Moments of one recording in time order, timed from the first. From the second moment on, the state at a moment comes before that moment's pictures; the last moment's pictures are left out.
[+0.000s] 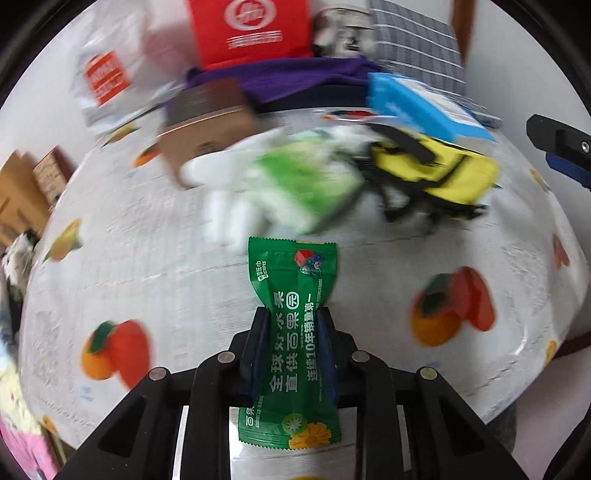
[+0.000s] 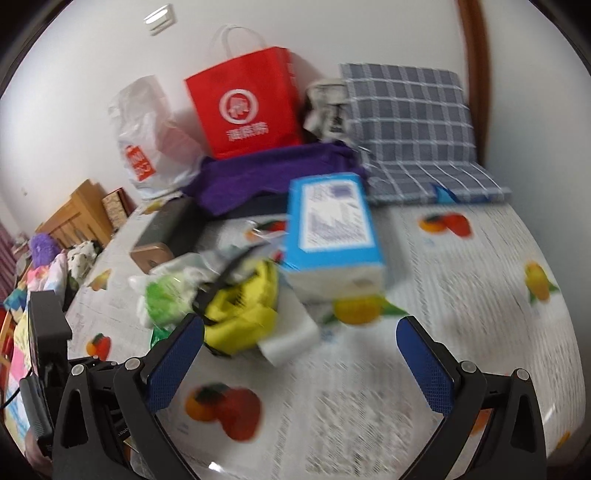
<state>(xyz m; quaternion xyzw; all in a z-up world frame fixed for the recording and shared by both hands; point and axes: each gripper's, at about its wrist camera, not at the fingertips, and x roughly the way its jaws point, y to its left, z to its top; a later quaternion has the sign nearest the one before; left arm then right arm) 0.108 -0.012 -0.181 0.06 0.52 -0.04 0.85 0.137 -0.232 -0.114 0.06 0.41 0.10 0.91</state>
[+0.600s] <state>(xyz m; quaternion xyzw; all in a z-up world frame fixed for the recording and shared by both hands) 0.123 0.076 -0.185 -0.03 0.49 0.00 0.87 0.192 -0.145 -0.158 -0.04 0.49 0.12 0.86</state>
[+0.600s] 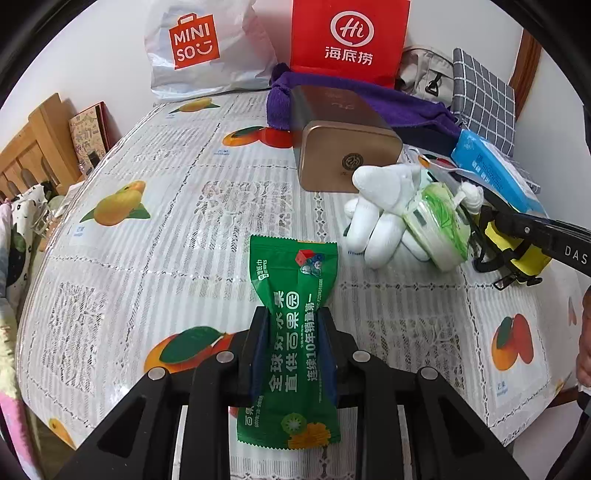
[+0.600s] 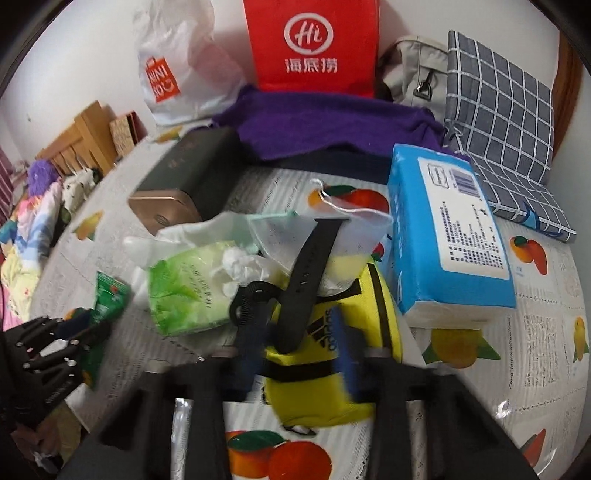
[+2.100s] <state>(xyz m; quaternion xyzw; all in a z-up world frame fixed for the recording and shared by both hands) 0.125 0.069 -0.184 -0.05 0.50 0.03 0.86 0.084 -0.285 -0.172 -0.02 0.46 0.09 0.88</state>
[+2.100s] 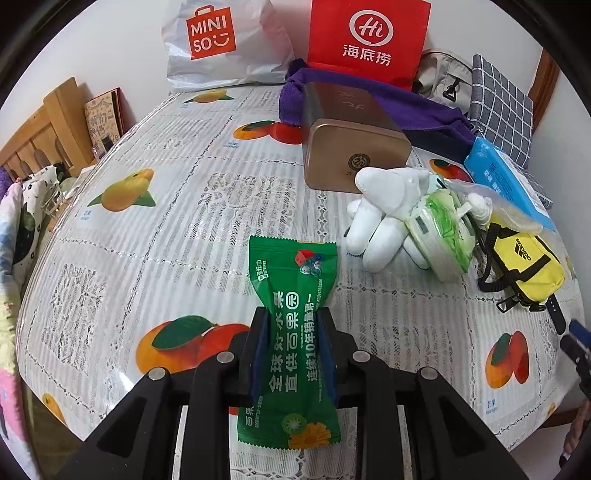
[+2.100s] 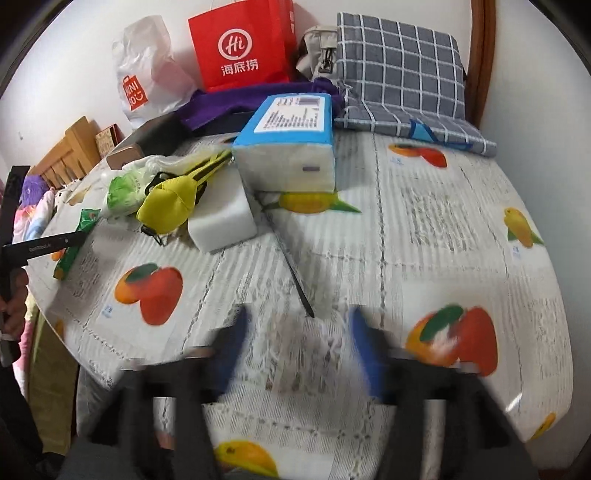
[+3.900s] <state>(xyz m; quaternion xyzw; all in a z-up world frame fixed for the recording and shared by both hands) 0.133 0.067 -0.099 -0.04 0.42 0.01 0.90 0.122 -0.270 -0.110 0.00 0.40 0.08 0.91</state>
